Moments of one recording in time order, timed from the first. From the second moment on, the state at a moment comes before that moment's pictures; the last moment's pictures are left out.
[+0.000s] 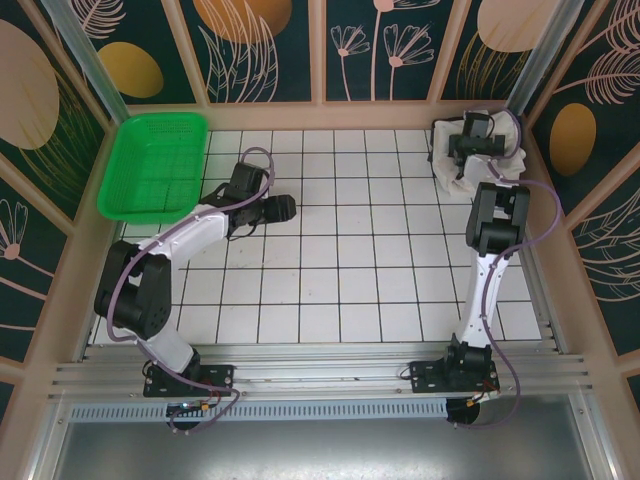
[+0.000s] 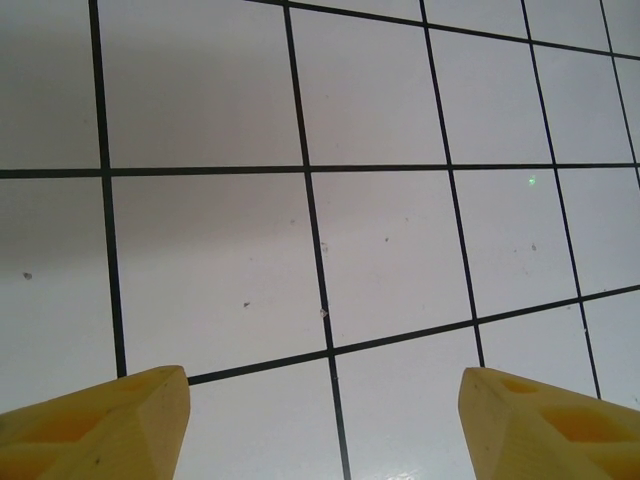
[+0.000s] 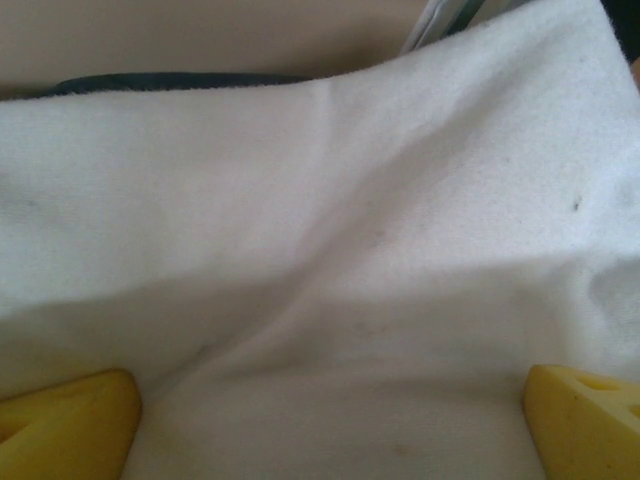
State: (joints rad) left arm -0.41 1.66 1.14 -0.33 0.16 -0.47; right arm -0.12 2.38 1.91 -0.09 0.36 -0.18
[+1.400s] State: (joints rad) left arm -0.26 1.26 0.39 0.51 -0.41 -0.11; right arm 0.11 1.16 0.10 0.78 0.23 0.10
